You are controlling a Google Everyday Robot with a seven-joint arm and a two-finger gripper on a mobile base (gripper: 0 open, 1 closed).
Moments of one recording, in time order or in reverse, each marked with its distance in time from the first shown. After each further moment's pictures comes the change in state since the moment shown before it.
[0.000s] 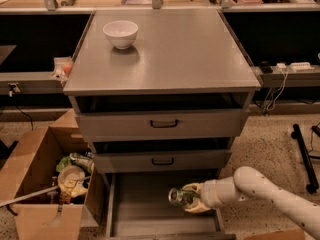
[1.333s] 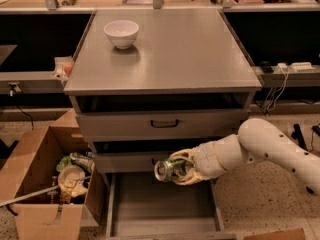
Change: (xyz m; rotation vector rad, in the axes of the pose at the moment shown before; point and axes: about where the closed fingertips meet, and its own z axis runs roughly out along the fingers) arm -0.215 -0.010 -0.122 -0.012 -0.002 -0.326
